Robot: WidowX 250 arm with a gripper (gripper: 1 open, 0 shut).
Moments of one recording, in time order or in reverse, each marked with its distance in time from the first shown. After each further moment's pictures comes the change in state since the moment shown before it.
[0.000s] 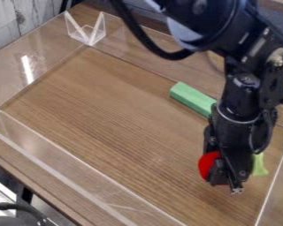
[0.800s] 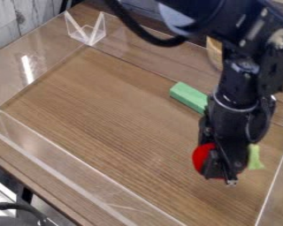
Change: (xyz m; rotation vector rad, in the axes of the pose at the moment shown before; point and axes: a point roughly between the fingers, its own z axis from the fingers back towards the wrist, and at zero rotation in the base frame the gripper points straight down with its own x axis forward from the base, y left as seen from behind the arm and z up) arm -0.007 0.001 0.014 0.000 0.027 -0.016
